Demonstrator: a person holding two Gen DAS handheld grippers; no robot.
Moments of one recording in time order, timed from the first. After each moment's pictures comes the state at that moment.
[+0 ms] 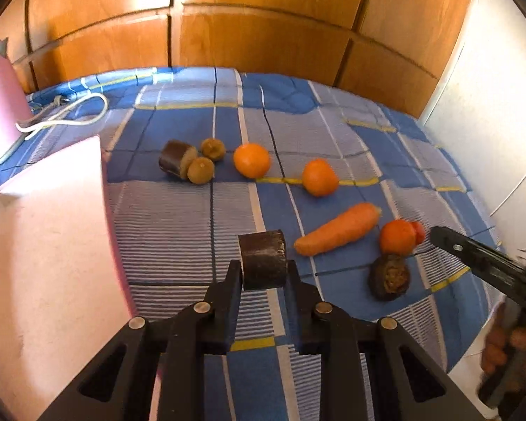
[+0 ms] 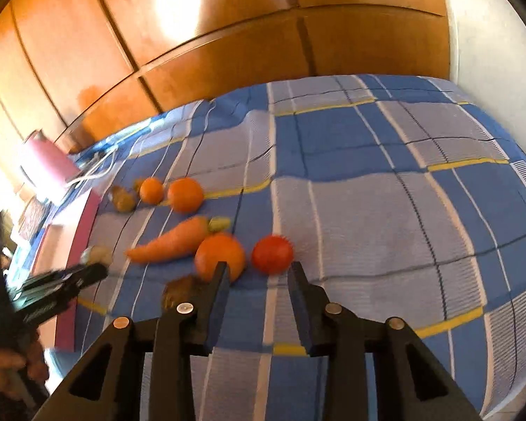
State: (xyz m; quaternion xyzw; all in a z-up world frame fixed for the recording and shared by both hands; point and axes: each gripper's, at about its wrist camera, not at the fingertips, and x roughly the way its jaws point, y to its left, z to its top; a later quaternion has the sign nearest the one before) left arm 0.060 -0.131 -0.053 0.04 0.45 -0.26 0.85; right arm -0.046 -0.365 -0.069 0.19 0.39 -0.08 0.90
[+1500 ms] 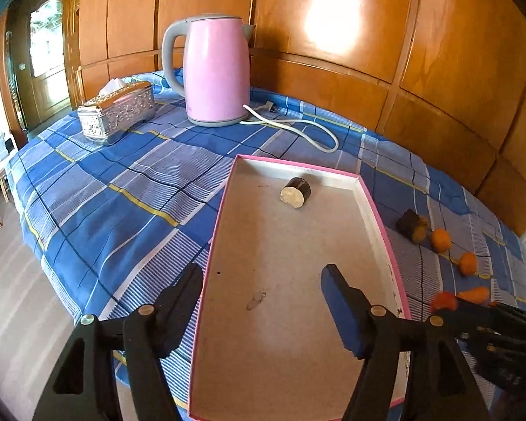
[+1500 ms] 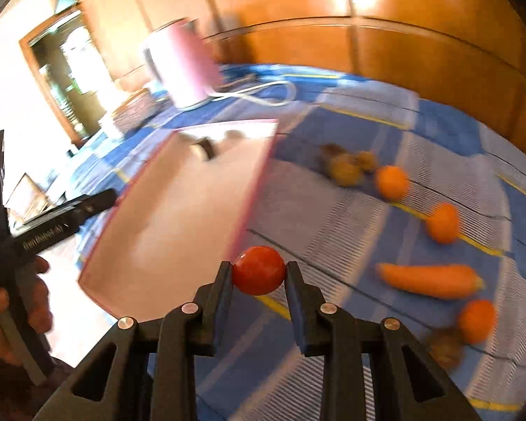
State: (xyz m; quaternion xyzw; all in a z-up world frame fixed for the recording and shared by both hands) left arm 0.032 0.068 -0.018 -0.07 0.39 0.02 0.92; right arm 0.023 -0.146 -0.046 0.03 0.44 0.20 0.87
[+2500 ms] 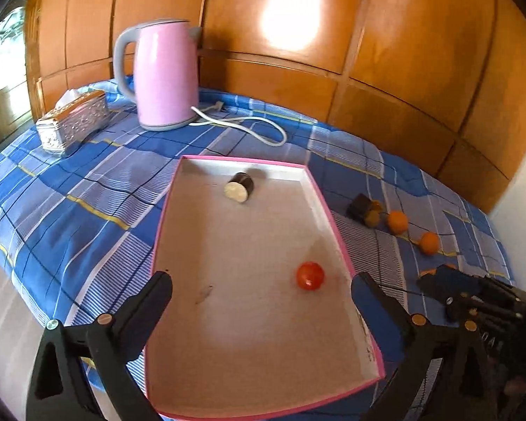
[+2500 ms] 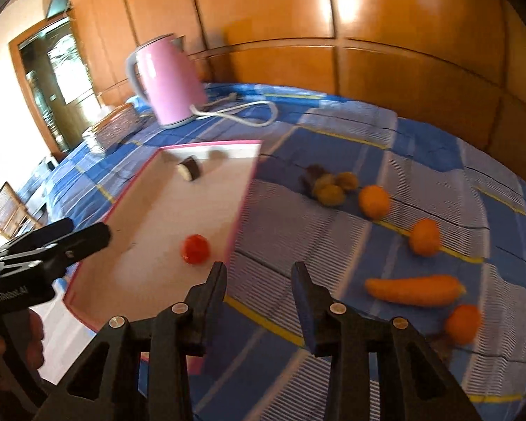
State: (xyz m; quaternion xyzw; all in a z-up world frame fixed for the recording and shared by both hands) left arm 0.025 0.037 -0.013 -0.06 0.38 -0.07 0.92; right arm 0.009 -0.172 -0.035 0.02 0.40 0.11 0.91
